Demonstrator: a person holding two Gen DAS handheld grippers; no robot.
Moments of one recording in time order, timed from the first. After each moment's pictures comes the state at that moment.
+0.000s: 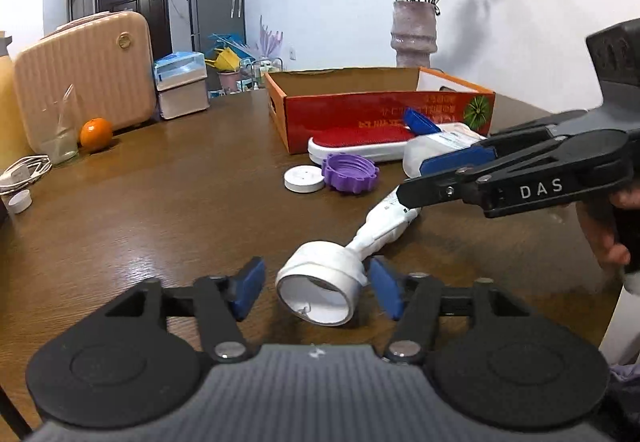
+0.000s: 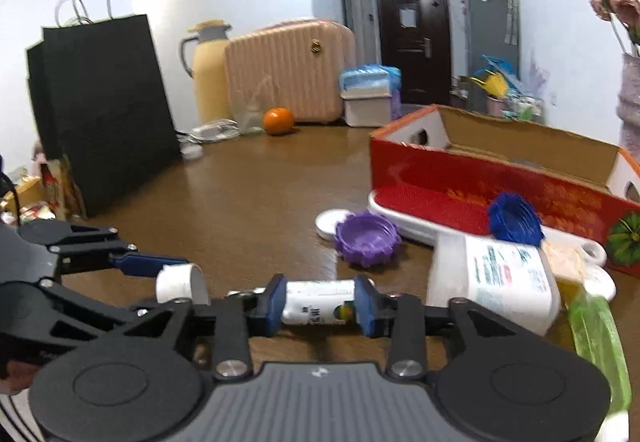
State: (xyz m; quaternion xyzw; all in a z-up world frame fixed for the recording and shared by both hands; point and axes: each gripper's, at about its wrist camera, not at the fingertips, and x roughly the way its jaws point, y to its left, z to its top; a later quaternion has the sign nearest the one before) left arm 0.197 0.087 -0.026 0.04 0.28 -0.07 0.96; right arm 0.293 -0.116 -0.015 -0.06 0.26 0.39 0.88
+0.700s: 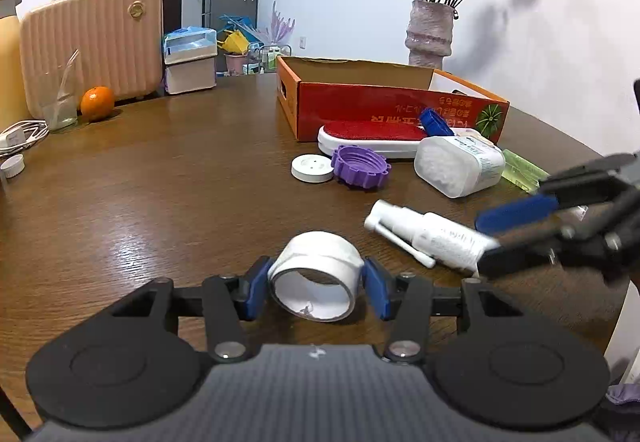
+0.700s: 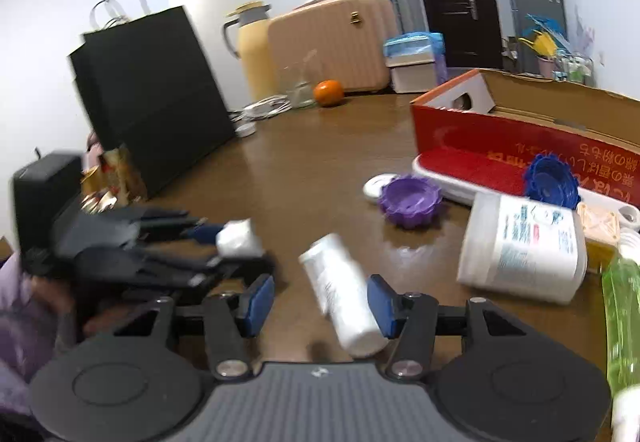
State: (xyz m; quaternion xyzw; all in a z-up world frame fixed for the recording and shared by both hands) left arm 0.210 0.098 -0.031 -0.01 0.29 -0.07 0.95; right arm 0.273 -0.138 -0.015 -0.03 0.33 0.46 0.82
